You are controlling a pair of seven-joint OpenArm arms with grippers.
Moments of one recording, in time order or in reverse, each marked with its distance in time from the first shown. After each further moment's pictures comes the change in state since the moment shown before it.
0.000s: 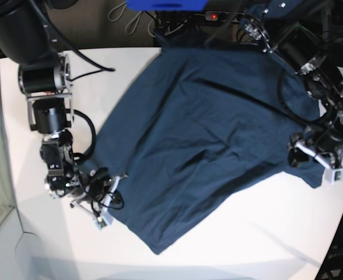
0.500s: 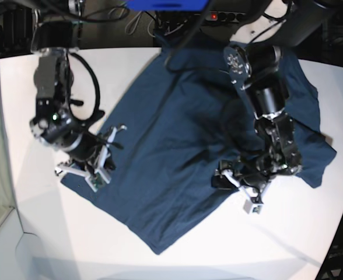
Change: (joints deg) left arm -14.2 5.1 14.0 -36.4 11.9 0.5 -16.7; right arm -31.2 -3.8 8.1 57.6 0.1 0.4 -24.1
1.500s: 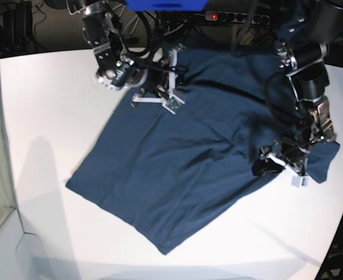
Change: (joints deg) left arm 6.2 -19.3 4.7 -17.2 -17.5 -1.2 -19.2; right arm -11.9 -4.2 -18.8 -12.0 2.6 0.6 2.9
